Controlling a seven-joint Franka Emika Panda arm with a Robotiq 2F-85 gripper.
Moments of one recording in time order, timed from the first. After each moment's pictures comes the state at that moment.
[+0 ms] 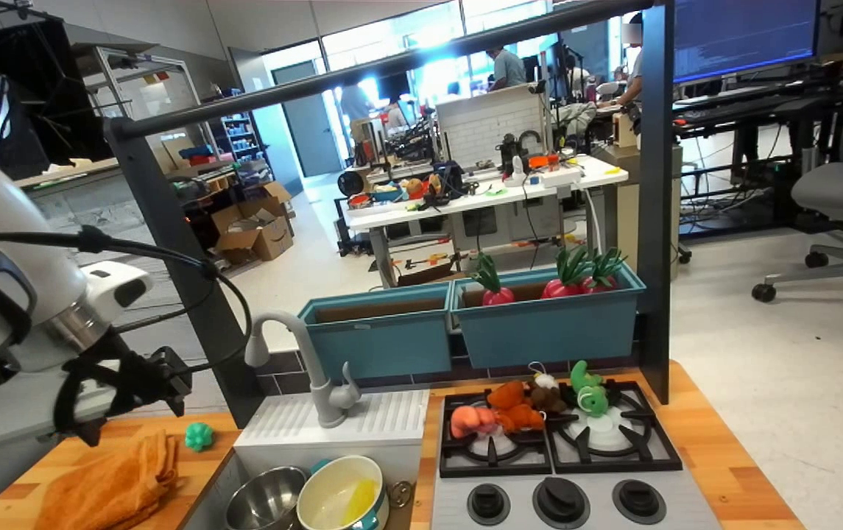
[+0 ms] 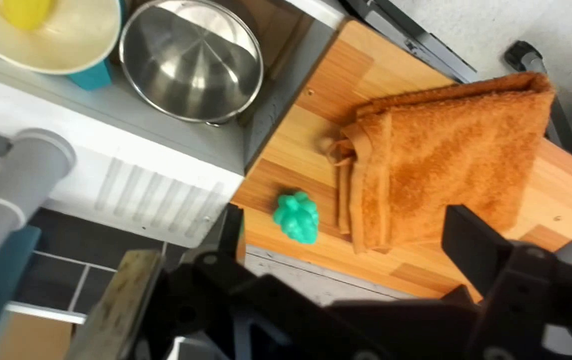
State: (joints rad) arm -0.19 0.60 0.33 -2.41 -0.16 3.27 -0.35
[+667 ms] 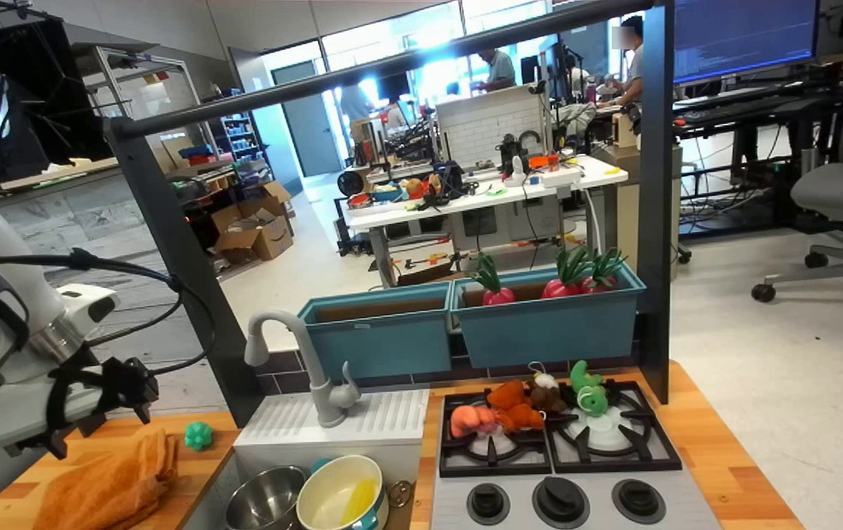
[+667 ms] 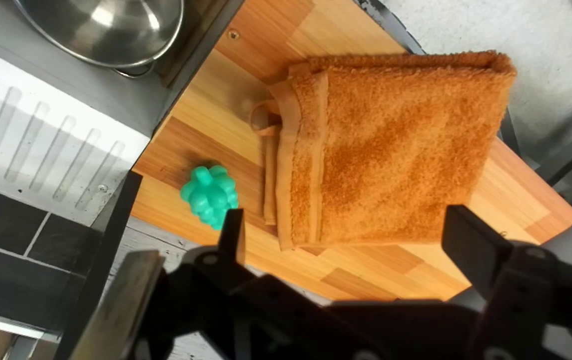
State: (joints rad) arm -0.04 0.72 0.31 -2.26 -0.21 3.22 -0.34
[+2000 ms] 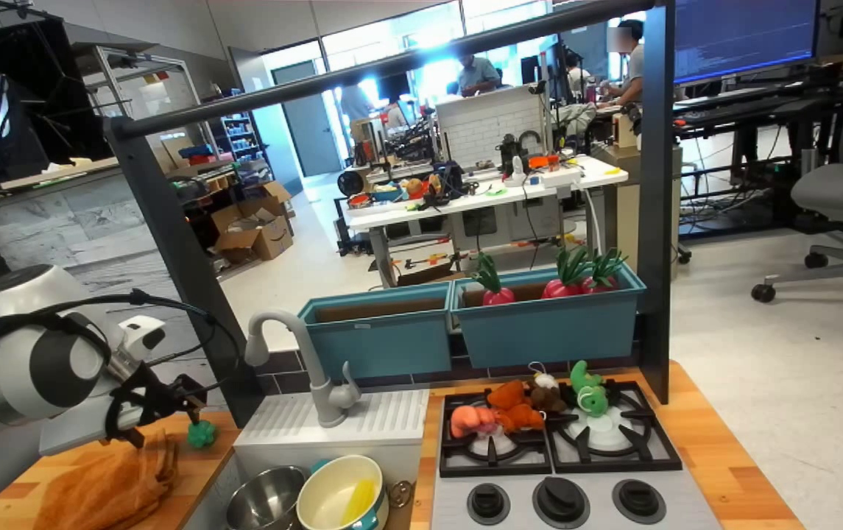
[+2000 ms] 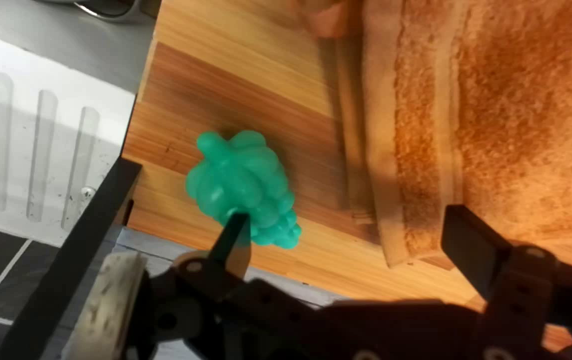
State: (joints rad) arm 0.34 1.10 0.02 -1.69 -0.15 3.08 -0.02
